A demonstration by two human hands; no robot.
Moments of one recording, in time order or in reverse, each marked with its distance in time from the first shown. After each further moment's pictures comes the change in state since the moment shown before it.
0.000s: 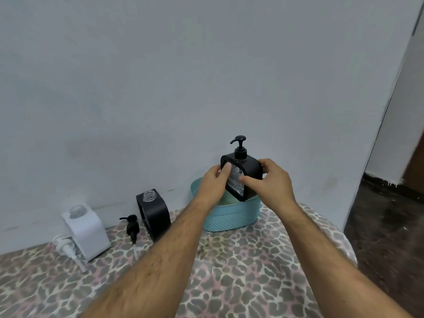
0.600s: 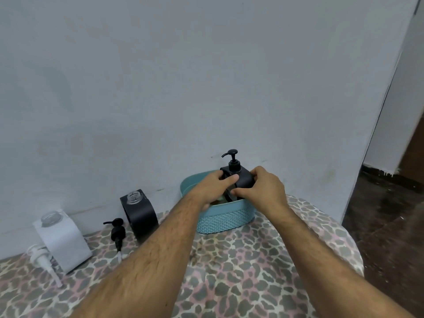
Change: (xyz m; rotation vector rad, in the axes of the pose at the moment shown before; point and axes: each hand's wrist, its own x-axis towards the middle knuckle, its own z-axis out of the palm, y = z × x) left_hand 0.046 -0.032 0.012 0.079 -0.302 -0.142; right_hand 0.014 0.044 0.026 -0.364 -0.074 0.083
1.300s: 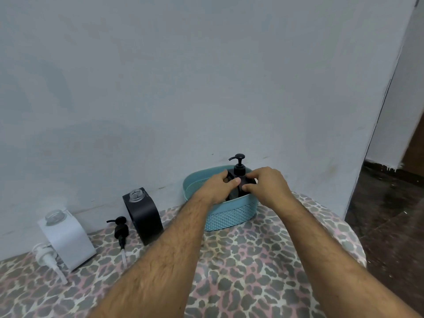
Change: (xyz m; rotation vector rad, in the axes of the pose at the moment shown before) left_hand -0.007 -0.001 0.009 0.276 0.040 0.011; right_hand 0.008 0.006 -0.006 -0.080 -0.114 -0.043
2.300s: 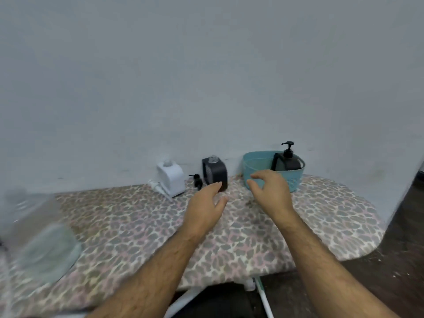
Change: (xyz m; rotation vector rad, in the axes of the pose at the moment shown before) left_hand -0.272 -0.063 -0.049 0.348 0.573 0.093; right_hand -0.168 -0.113 0.024 0.176 0.097 -0.299
